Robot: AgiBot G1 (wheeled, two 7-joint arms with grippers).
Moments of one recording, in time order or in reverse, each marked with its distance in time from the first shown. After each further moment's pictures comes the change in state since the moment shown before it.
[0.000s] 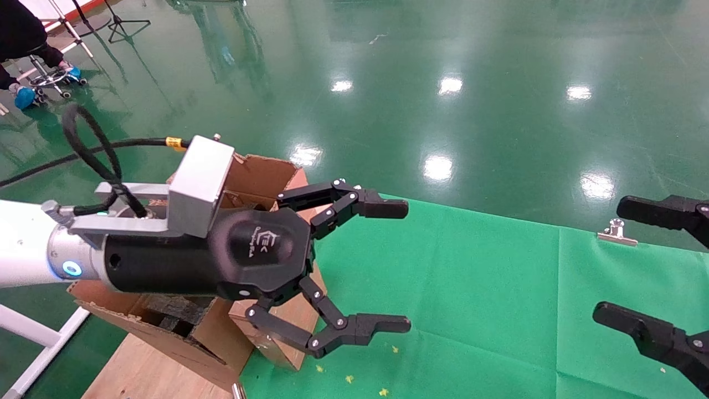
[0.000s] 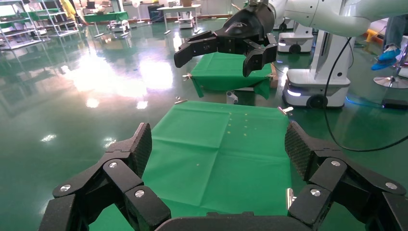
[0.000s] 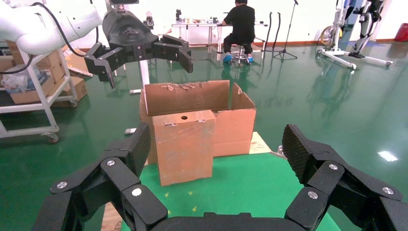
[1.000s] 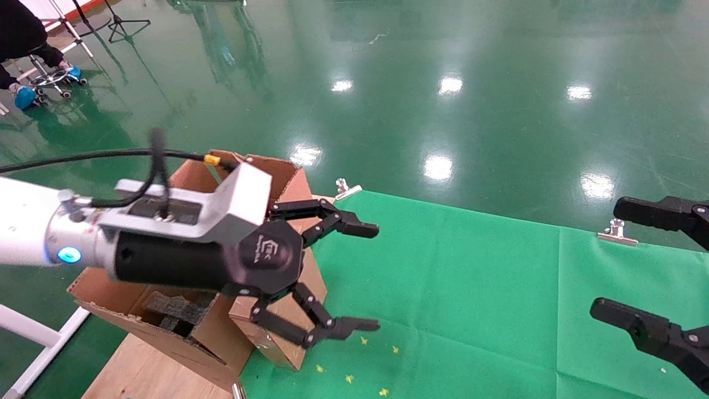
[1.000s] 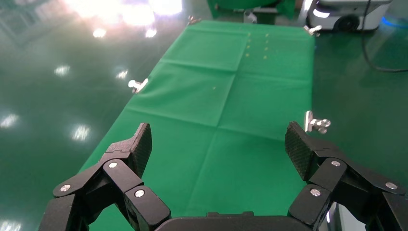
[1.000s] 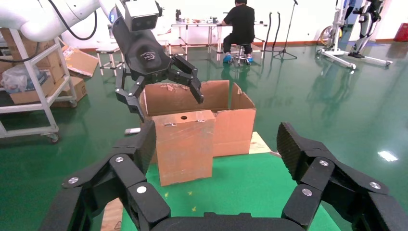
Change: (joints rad) left arm -0.133 -0.064 0.077 -0.058 0.242 -0.001 -0.094; right arm 0.000 0.000 0.000 0.000 0.000 0.000 0.000
